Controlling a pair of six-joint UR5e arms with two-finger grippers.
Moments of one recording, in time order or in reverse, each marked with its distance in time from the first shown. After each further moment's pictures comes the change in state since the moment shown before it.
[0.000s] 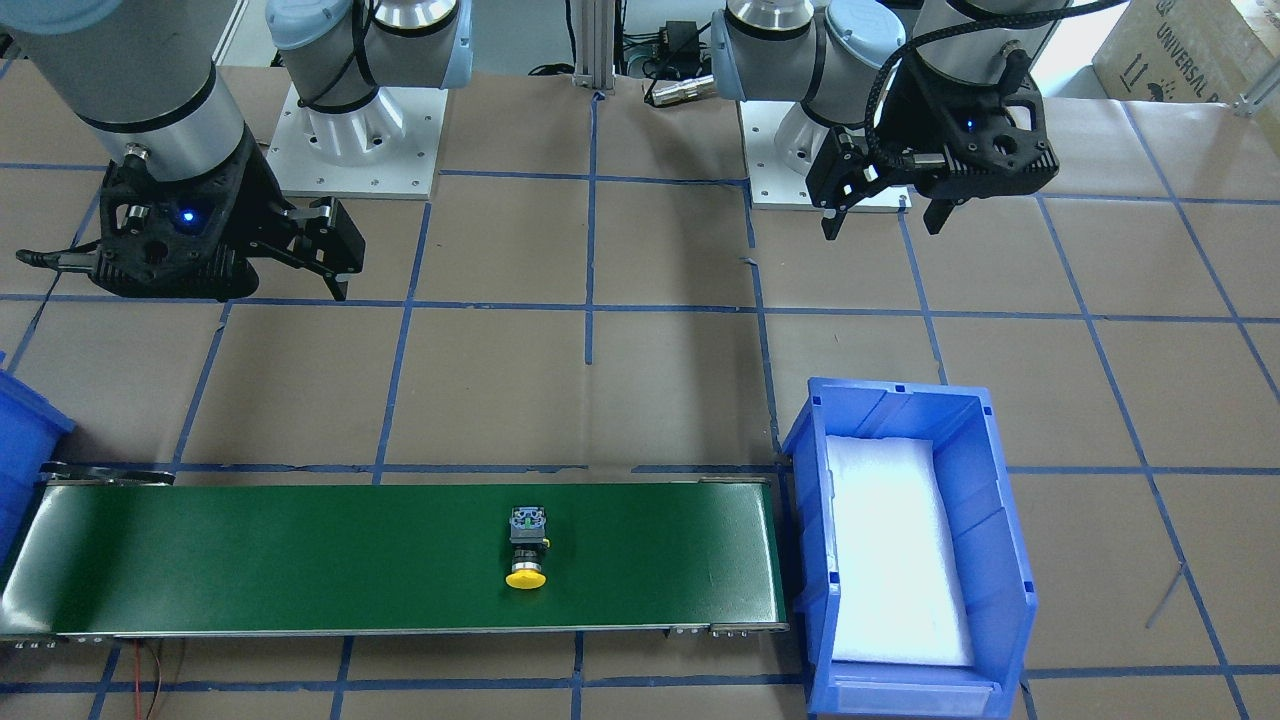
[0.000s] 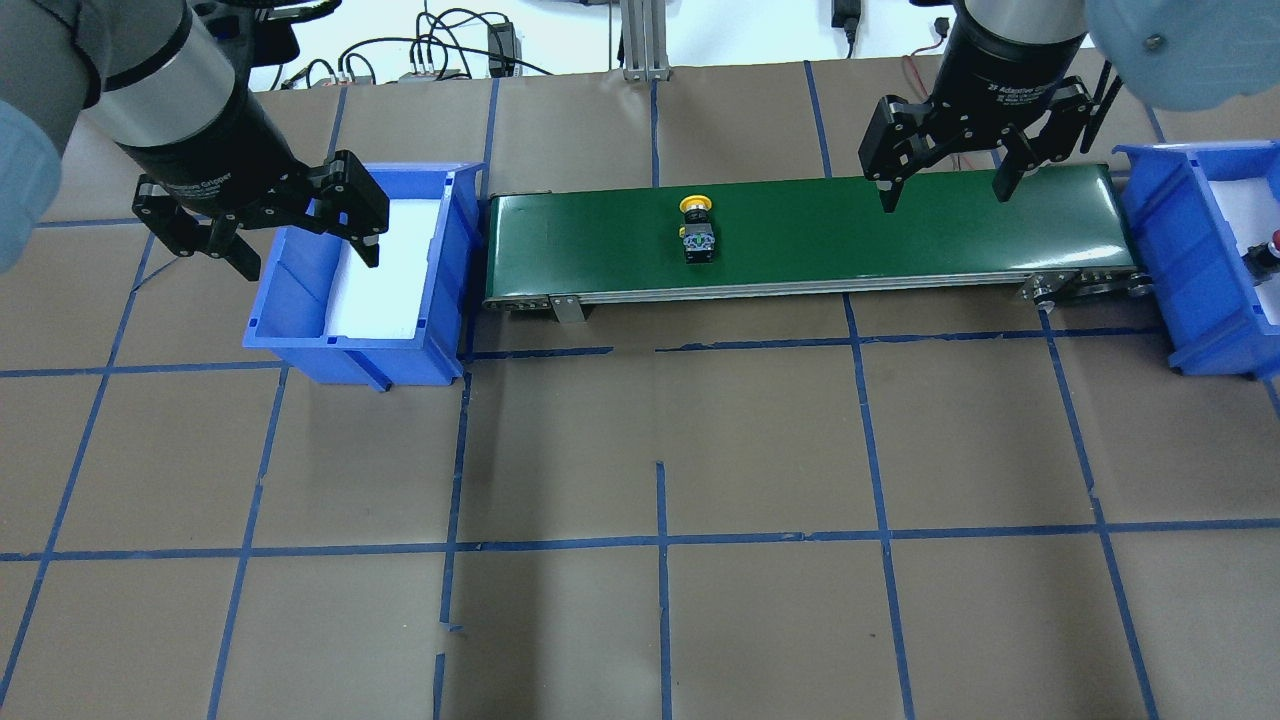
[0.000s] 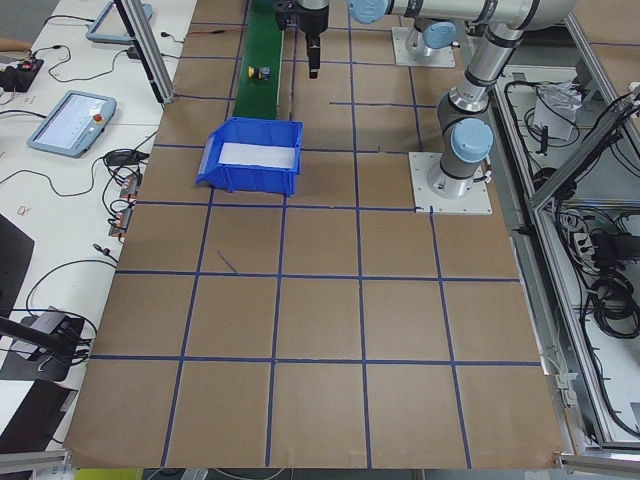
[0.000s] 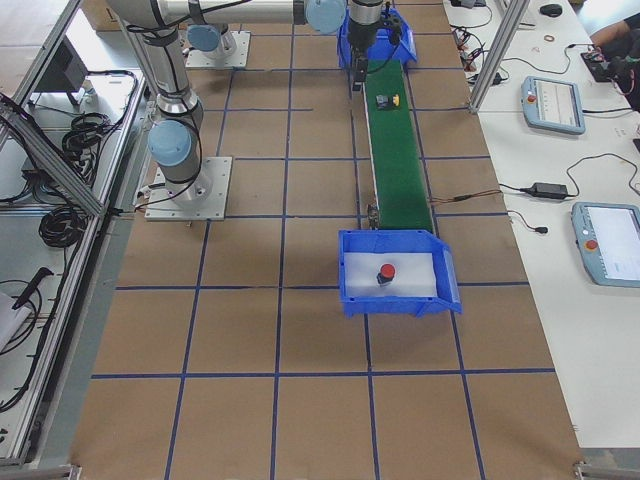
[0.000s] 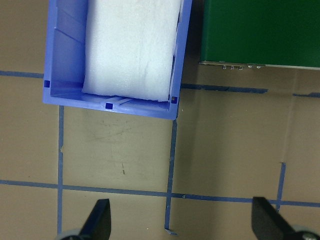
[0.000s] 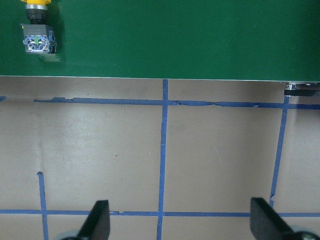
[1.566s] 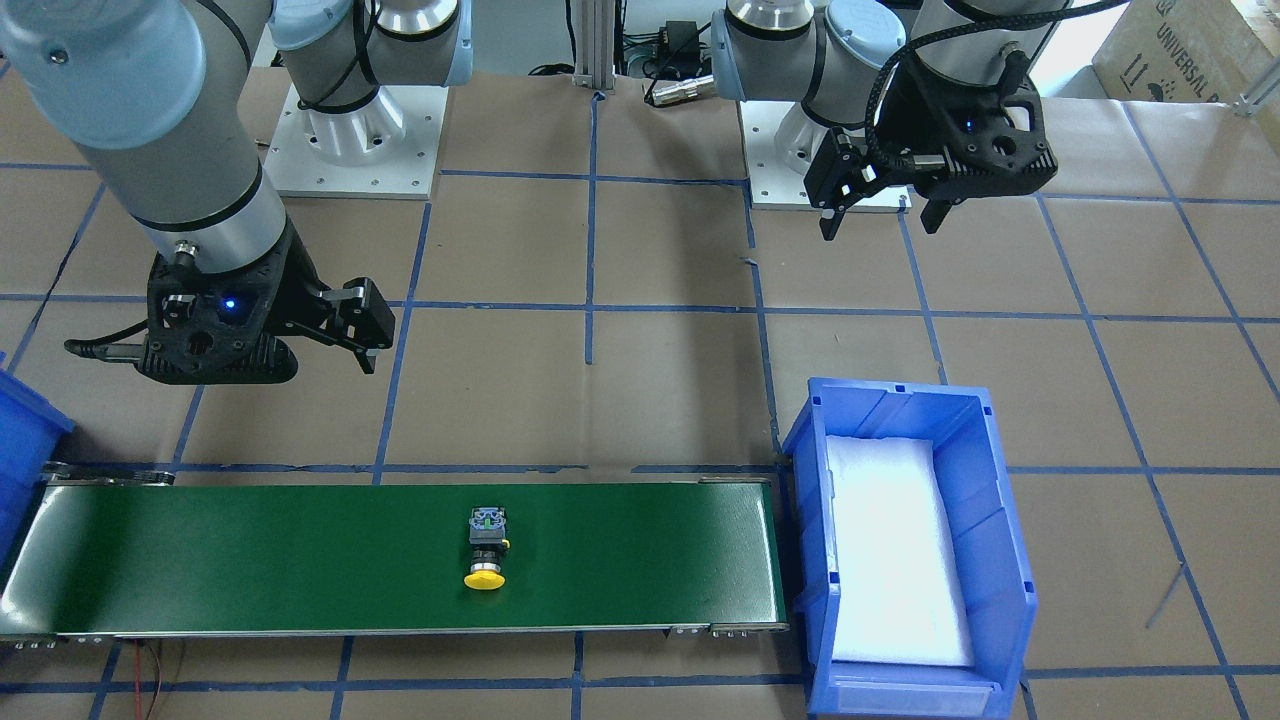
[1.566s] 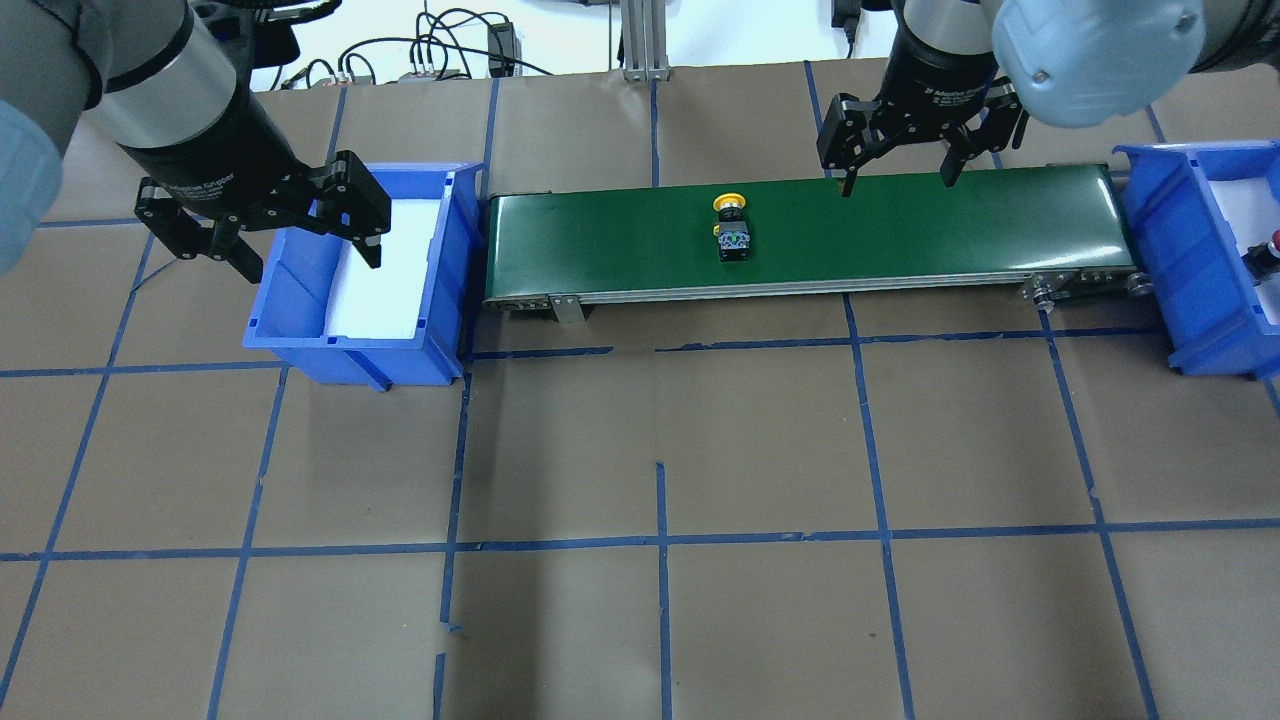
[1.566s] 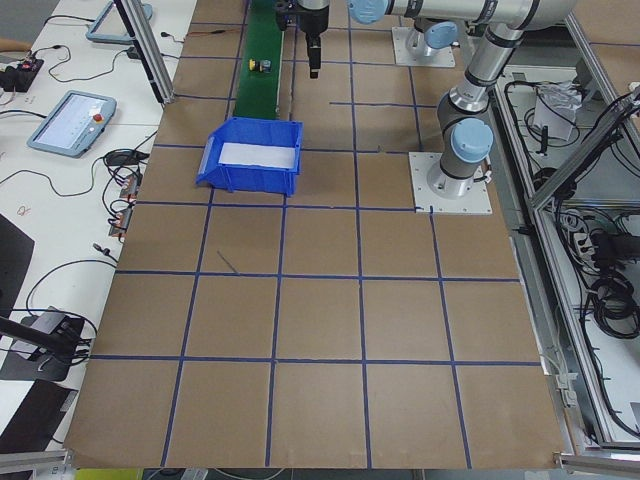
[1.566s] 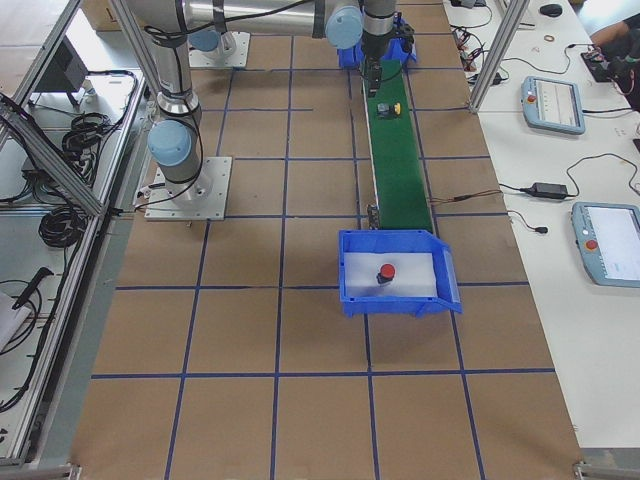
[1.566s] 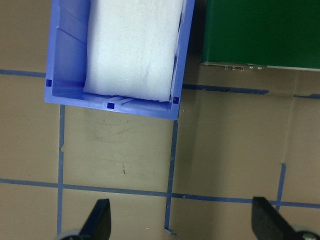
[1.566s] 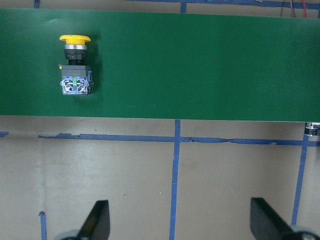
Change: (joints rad) left arm -0.001 0.000 -0.001 -0.004 -0.005 -0.017; right arm 0.030 0.088 0.003 -0.144 0.008 0.026
